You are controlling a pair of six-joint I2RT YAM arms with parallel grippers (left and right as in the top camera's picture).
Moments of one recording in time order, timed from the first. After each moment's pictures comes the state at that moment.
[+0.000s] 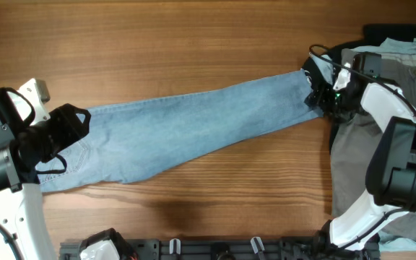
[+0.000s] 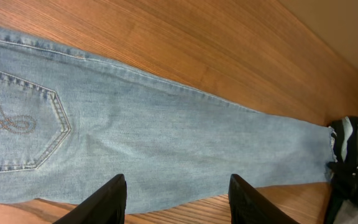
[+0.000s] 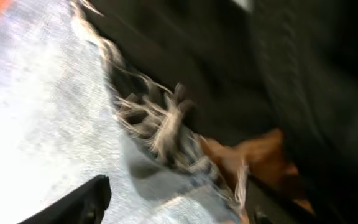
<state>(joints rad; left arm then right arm) 0.39 1.10 1.25 -1.14 0.39 -0.20 -0.22 1.94 1.19 -0.58 -0.32 0.19</state>
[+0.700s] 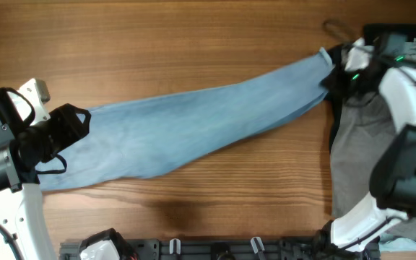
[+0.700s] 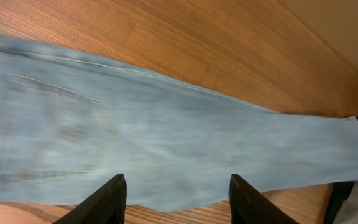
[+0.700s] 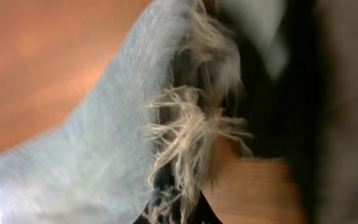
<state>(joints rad) 0.39 1.10 1.25 -1.14 0.39 -0.20 -0.29 1.87 1.48 -0.81 -0.45 0.05</state>
